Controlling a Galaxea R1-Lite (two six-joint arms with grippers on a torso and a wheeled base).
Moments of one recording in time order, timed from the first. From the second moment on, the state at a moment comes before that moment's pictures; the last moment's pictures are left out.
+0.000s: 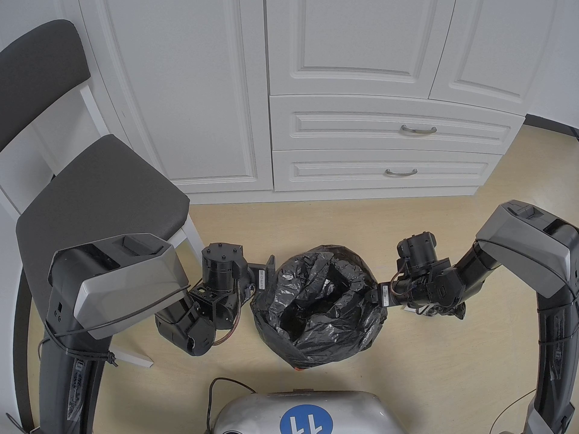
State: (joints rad) left arm -0.51 2.46 -1.01 -1.20 0.33 -0.09; right arm 0.33 2.36 -1.12 -0.44 -0.10 0.19
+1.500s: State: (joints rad) left arm -0.51 2.46 -1.01 -1.20 0.33 -0.09; right arm 0.29 2.28 -1.05 -0.53 -0.04 0.15
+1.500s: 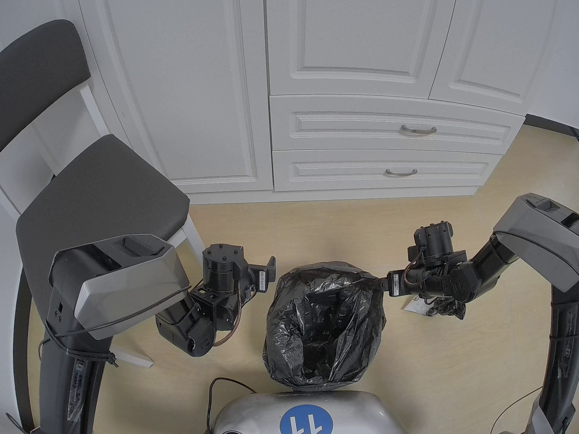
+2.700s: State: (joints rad) left arm -0.51 2.47 -1.01 -1.20 0.33 -0.09; right arm 0.30 2.51 -1.20 -0.69 0.01 0.35
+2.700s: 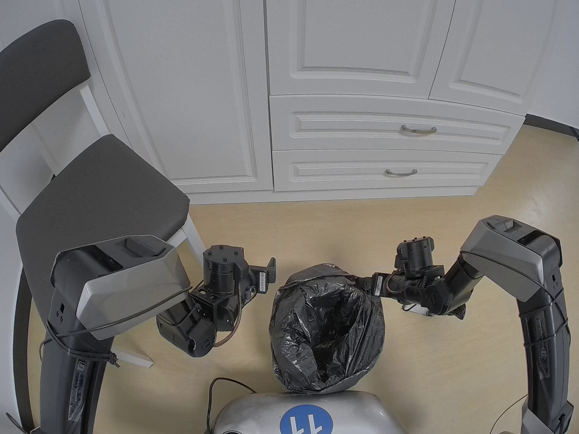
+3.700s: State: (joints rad) left arm -0.49 2.43 -0.91 -1.22 0.31 -0.02; right arm 0.30 2.43 -1.13 -0.59 -0.04 0.17
